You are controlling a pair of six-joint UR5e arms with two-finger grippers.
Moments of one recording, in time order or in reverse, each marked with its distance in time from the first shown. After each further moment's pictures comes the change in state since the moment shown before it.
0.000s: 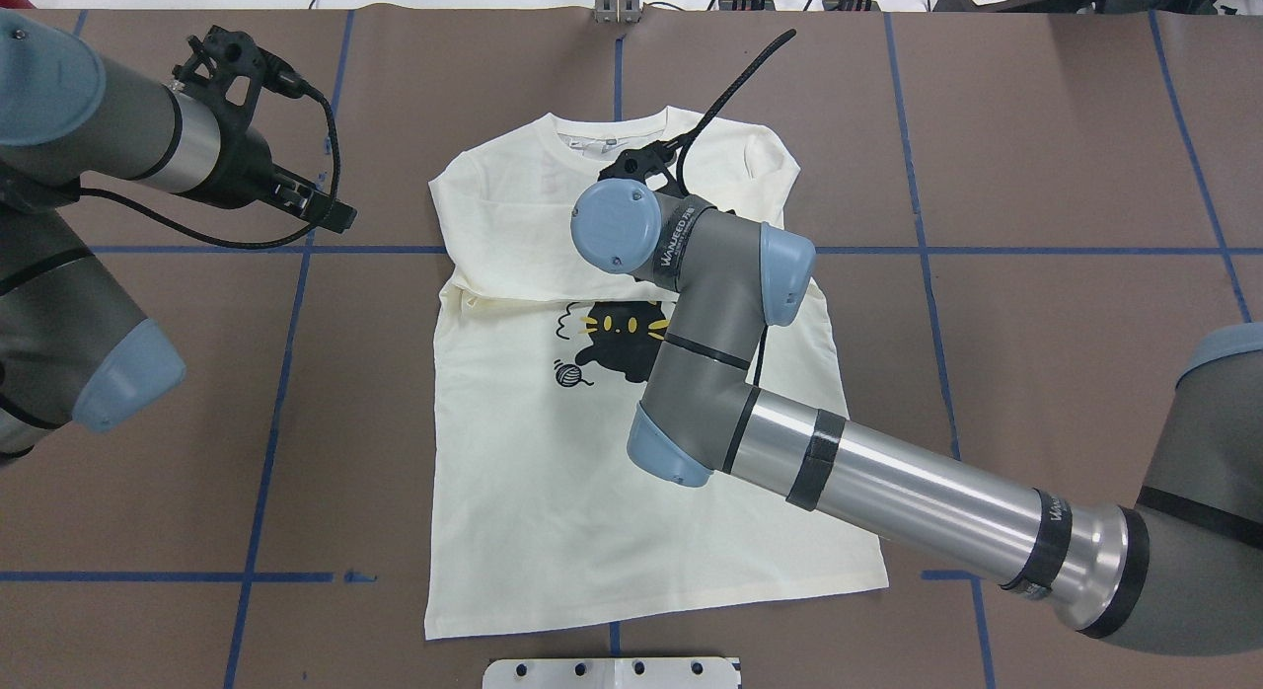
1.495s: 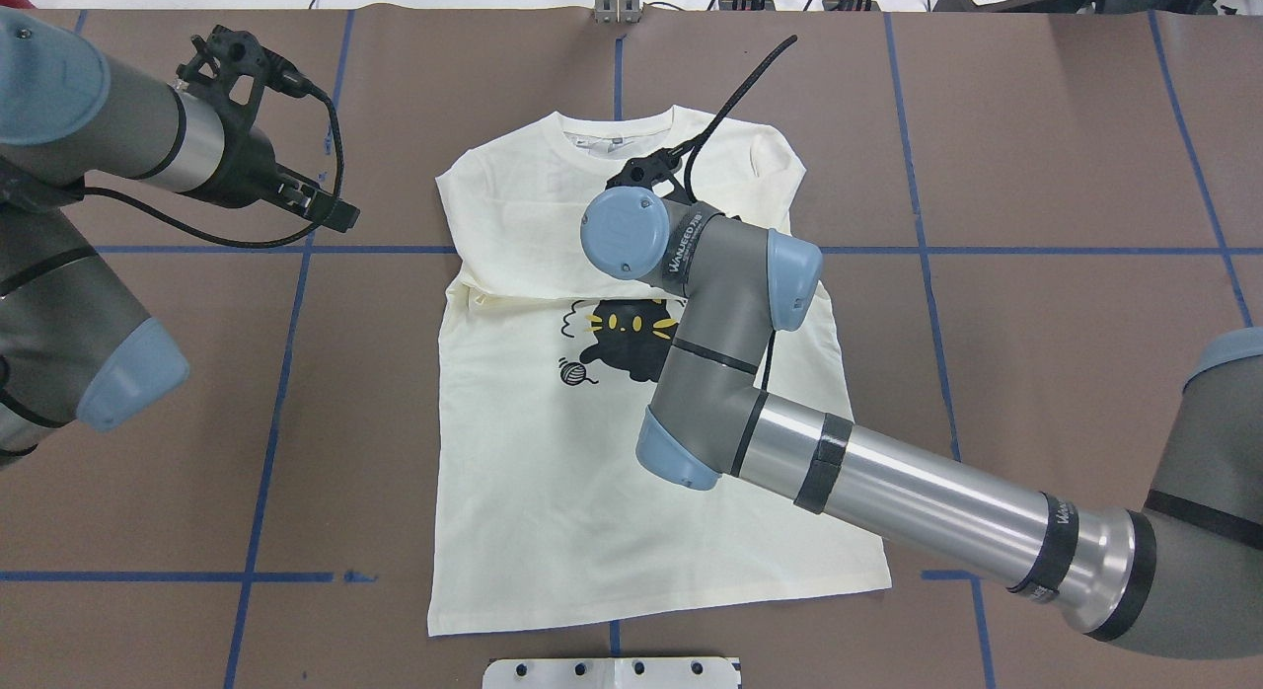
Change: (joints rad) left arm 0.001 -0.006 0.005 -0.002 0.000 -0.001; right arm 0.003 -0.016 0.004 -0.001 -0.004 -0.046
